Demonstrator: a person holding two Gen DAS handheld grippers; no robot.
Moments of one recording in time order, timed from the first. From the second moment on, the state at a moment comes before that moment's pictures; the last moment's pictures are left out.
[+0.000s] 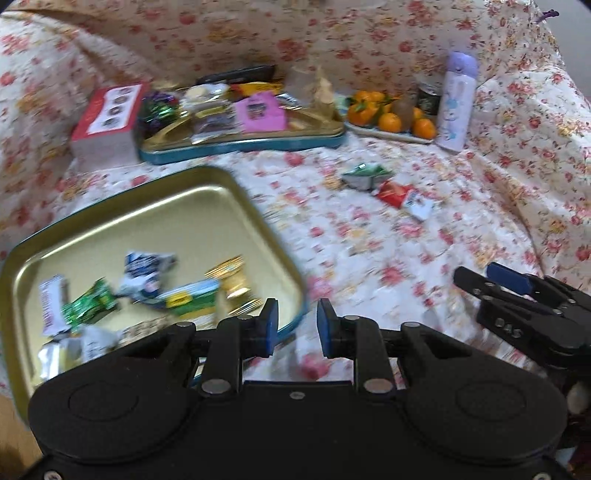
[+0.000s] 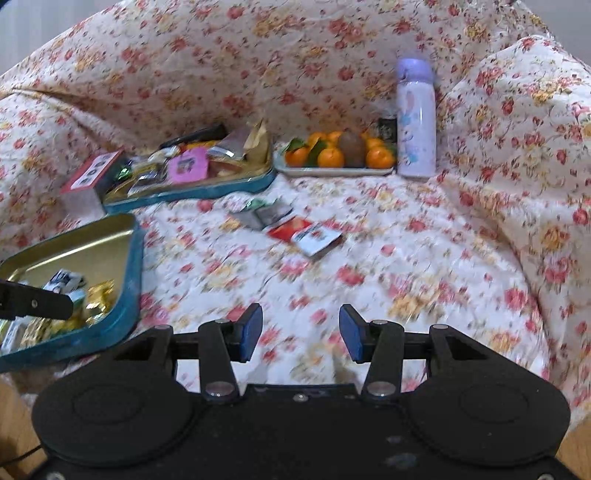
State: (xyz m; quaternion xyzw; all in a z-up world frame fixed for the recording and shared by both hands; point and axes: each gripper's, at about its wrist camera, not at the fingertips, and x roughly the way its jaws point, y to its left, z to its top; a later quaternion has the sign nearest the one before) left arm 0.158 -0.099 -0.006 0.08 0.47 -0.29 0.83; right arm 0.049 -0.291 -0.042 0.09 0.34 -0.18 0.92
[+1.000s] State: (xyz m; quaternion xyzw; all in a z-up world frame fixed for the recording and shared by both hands) left arm 0.239 -0.196 -0.029 0.08 0.53 -0.25 0.81; right arm 0.179 -0.356 -0.084 0.00 0.36 -0.04 0.93
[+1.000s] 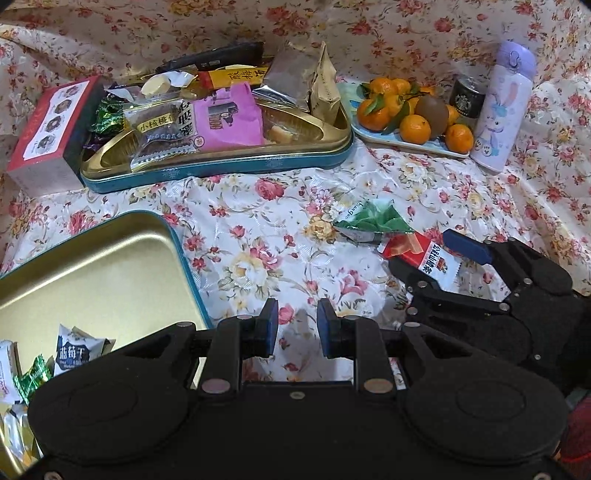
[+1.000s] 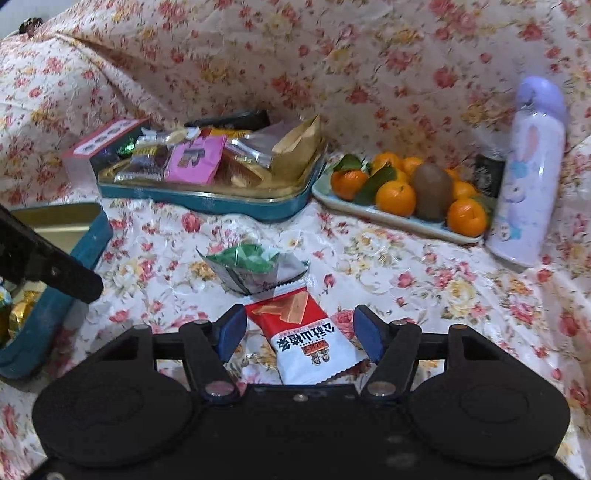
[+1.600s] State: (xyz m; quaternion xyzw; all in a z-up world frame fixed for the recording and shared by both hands) left arm 0.245 -0.211 -0.018 0.10 0.51 -0.25 0.81; right arm 0.140 -0.333 -0.085 0.01 0.37 -0.06 0.93
